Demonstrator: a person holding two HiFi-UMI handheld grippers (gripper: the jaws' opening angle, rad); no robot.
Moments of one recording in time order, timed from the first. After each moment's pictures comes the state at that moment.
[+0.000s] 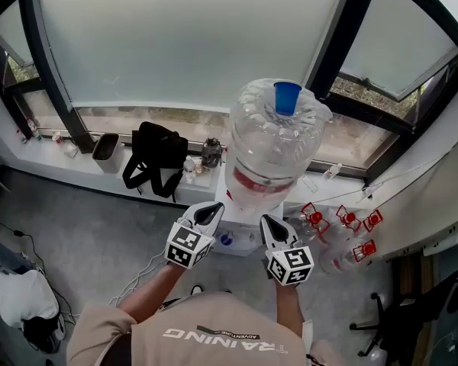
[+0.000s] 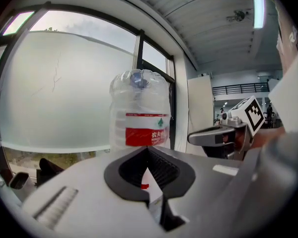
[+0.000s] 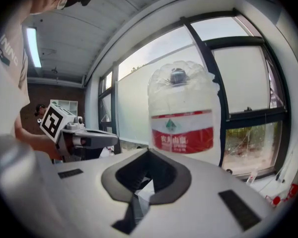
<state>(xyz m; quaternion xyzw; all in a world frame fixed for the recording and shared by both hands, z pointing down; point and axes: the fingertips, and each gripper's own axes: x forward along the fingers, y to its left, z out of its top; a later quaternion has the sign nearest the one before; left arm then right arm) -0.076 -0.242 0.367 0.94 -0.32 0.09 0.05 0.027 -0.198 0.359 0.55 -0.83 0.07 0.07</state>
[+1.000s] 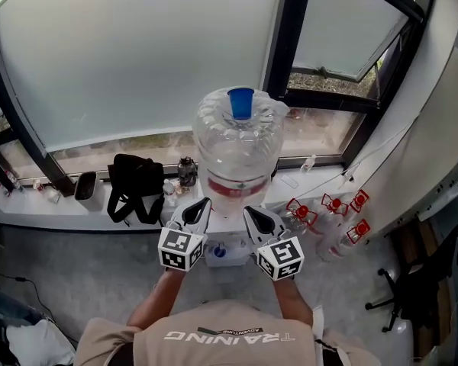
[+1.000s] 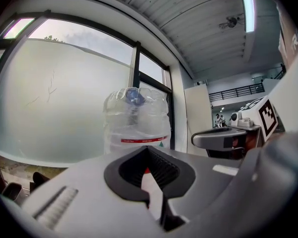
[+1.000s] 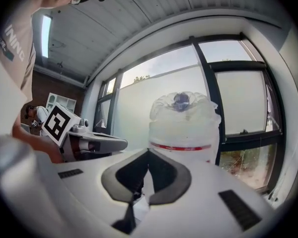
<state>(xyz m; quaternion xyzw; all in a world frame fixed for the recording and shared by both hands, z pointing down) -0.055 -0.261 0.309 0.95 -0.31 0.03 0.01 0.021 -0.200 0.297 0.58 -0.82 -0.02 0.04</state>
